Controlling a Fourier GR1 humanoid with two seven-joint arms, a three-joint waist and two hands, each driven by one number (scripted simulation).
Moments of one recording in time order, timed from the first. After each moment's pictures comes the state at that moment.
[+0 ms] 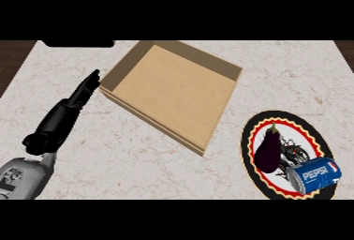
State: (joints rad) left arm -0.25 0.51 -0.27 -1.50 0.15 0.05 -0.12; right arm -0.05 -0.73 -0.35 -0.98 -0.43 1.01 -0.20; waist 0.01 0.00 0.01
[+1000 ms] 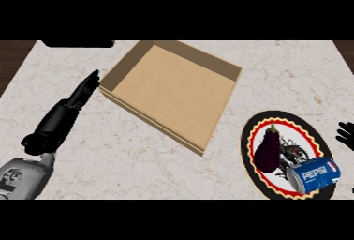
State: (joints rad) left arm -0.24 0.50 -0.24 -1.50 0.13 0.01 -0.12; right arm -0.04 -0.68 -0.22 -1.01 -0.14 0.89 -0.38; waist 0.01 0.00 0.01
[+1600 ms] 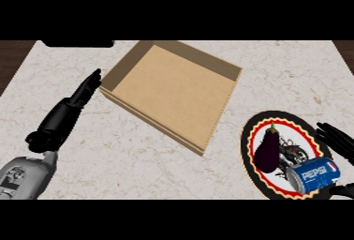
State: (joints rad) left arm -0.25 0.47 -0.23 -1.50 0.11 0.00 -0.10; right arm -0.08 -0.64 -0.09 -0.97 -0.07 0.77 -0.49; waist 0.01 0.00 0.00
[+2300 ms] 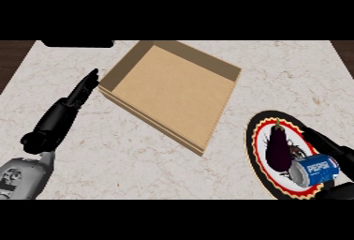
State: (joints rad) left arm -0.24 0.46 -0.19 -1.51 0.09 -0.03 -0.10; right arm -0.11 -0.63 0.05 -0.89 -0.02 0.66 -0.61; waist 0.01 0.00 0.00
